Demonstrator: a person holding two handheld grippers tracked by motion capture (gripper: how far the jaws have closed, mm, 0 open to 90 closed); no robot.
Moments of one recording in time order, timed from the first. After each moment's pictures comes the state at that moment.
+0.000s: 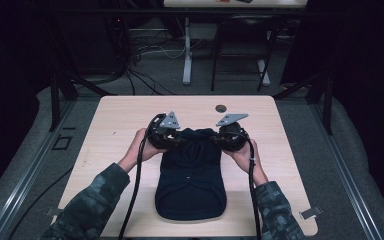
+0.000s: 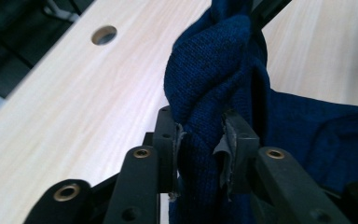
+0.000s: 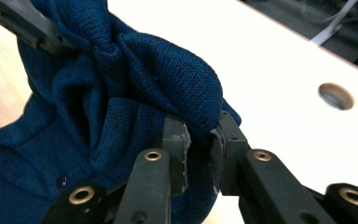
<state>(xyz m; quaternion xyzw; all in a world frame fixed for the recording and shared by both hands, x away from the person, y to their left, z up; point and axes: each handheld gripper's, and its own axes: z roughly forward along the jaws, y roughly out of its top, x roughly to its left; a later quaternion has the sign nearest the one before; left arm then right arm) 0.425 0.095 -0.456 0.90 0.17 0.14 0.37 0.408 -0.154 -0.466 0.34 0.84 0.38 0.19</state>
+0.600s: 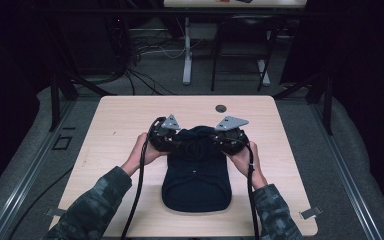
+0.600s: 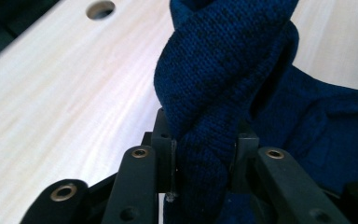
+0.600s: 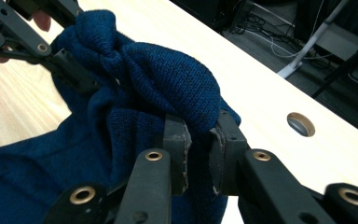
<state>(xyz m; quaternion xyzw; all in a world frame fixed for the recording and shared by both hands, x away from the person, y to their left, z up) 0.425 0.091 -0.472 0.90 0.20 0.15 0.37 0.389 -0.150 -0.457 0.31 0.83 0.39 0.26</state>
